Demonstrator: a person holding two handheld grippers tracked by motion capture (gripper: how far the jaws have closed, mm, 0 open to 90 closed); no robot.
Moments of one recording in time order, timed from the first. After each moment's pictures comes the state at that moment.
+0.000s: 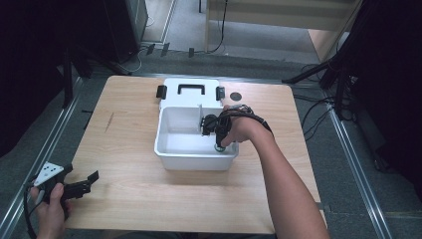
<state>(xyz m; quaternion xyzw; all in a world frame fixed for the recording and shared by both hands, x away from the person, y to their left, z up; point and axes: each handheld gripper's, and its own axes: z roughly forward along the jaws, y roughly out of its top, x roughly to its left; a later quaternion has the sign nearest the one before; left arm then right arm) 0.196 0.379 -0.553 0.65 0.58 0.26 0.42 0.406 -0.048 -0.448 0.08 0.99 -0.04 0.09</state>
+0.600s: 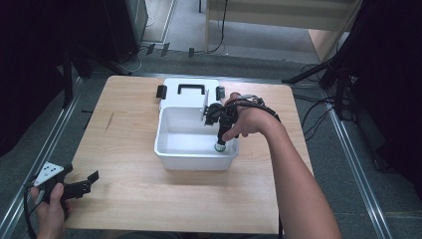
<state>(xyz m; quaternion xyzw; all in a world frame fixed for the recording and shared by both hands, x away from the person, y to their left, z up) 0.196 0.379 -0.553 0.65 0.58 0.26 0.42 0.399 -0.058 -0.395 0.11 0.99 0.01 0.07</state>
